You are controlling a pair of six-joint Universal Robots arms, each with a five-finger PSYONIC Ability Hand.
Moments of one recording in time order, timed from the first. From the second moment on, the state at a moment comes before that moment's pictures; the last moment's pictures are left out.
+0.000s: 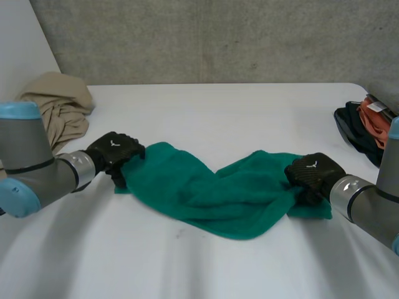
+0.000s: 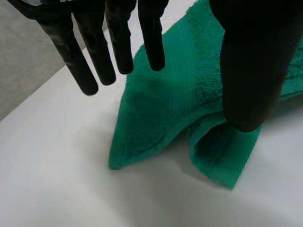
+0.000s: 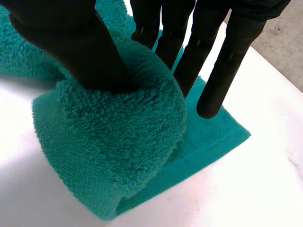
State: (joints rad) left arm 4.54 -2.26 -1.28 3.05 -1.10 3.76; right arm 1.79 -1.16 1.65 0.05 1.30 2.55; left_hand 0.48 0.47 0.47 0.47 0.30; right_hand 1.10 1.17 1.18 1.19 1.00
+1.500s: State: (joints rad) left arm 4.47 -1.84 -1.95 3.56 -1.32 3.58; right arm 1.76 -0.89 1.17 0.09 1.21 2.54; left_hand 1.15 1.20 1.19 1.20 0.98; right_hand 0.31 0.31 0.30 0.30 0.11
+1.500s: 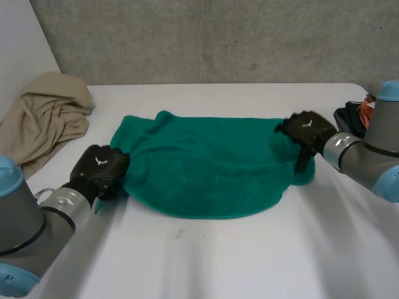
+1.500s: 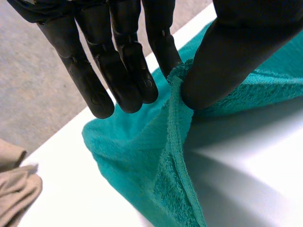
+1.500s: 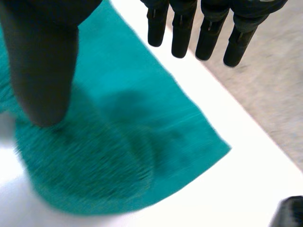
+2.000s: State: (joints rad) left arm 4.49 -1.73 -1.92 3.52 -1.32 3.48; right arm 1.68 -1.28 1.67 0.25 1.09 2.58; left_hand 1.15 1.20 1.19 1.20 0.98; right_hand 0.73 0.73 0.73 0.73 0.55
